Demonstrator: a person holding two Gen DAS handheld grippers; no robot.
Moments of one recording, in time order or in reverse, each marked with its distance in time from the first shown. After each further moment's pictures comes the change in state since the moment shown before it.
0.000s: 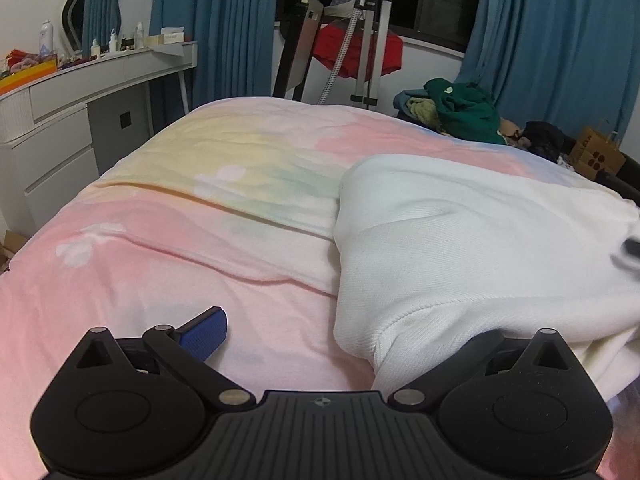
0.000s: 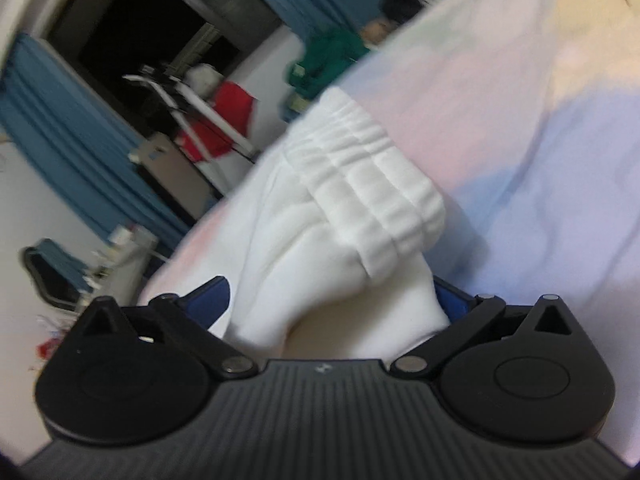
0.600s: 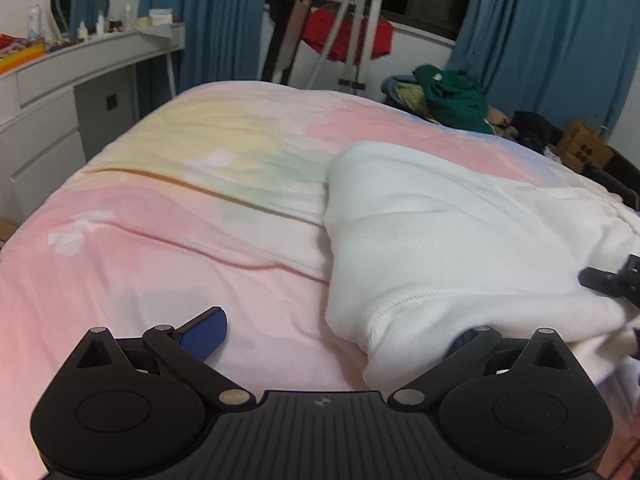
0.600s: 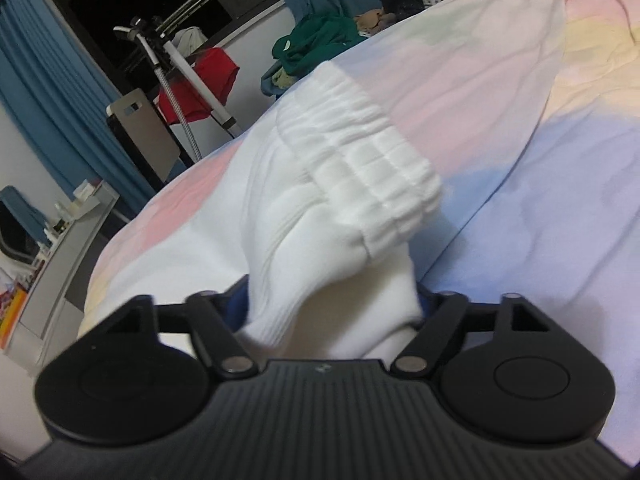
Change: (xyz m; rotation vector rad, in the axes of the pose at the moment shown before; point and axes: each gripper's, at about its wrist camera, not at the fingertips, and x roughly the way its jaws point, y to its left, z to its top) left arm -0.016 0.005 0.006 0.018 0.055 -0.089; right arm 0.014 0.013 -0.007 -0.137 0.080 -0.181
